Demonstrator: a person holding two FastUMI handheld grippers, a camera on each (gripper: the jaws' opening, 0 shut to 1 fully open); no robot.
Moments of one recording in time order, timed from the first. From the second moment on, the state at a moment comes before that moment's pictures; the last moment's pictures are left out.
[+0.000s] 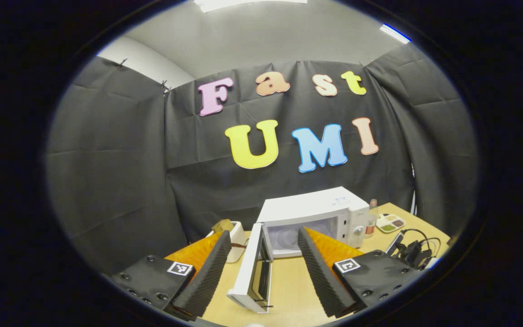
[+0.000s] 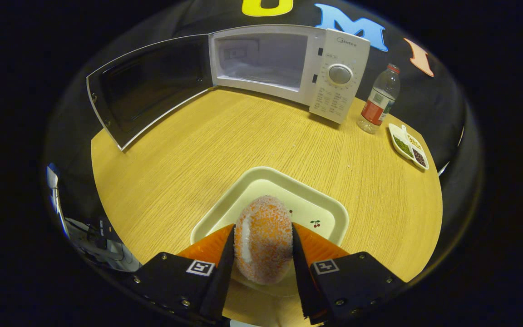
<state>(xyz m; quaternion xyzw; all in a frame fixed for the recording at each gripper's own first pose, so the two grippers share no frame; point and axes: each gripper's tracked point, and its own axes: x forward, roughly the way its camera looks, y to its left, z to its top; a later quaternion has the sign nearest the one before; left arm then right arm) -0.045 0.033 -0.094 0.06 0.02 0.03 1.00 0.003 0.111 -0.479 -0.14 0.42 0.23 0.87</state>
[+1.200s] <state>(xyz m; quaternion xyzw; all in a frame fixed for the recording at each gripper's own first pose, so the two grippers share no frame) -0.016 0.088 -0.113 0.04 0.03 -0.01 1.00 0.079 0.239 -0.340 0.17 0.36 0.24 0.89</state>
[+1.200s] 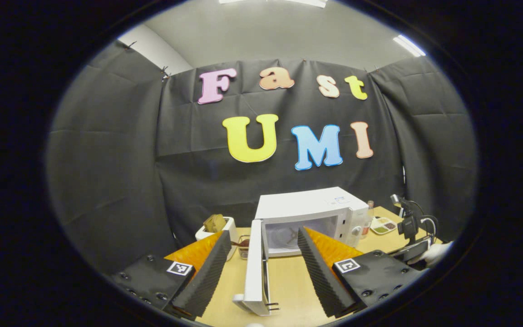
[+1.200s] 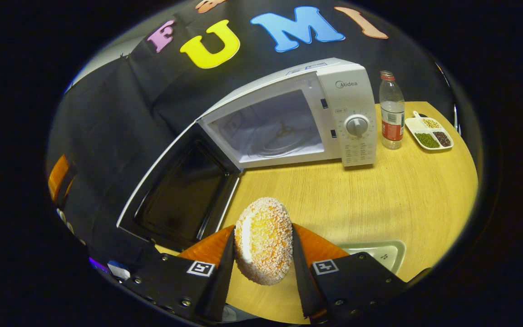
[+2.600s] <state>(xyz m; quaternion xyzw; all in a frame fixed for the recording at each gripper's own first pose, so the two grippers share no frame) 0.043 0.122 -0.193 0.08 0.07 -0.02 0.99 0.351 0.320 -0.386 0.24 0.18 -0.03 0.95</state>
